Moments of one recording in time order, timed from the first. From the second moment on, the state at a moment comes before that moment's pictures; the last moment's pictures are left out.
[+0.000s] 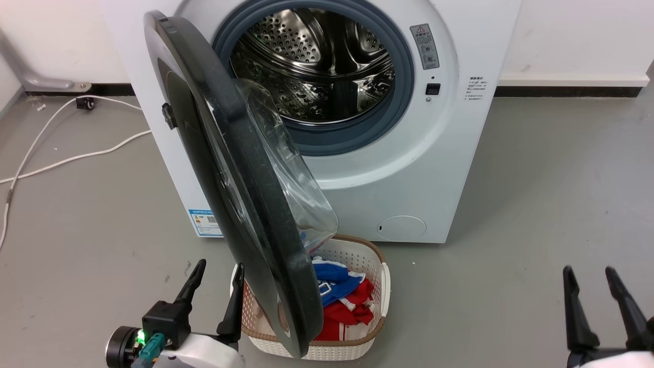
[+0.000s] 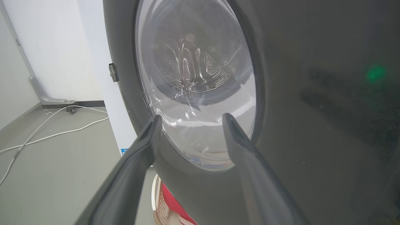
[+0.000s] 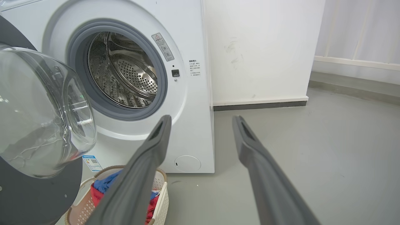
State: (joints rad) left arm -0.02 0.11 -0.11 0.23 -0.17 -0.09 -0.26; right arm 0.15 -0.13 -0.12 -0.04 0.24 0.13 -0.16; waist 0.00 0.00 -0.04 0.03
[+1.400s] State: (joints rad) left arm -0.11 0.15 -0.07 0.00 -0.21 -0.01 -0.24; right arm 0.25 -0.05 -0.10 -0.16 0.14 0.13 -0.08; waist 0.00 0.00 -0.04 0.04
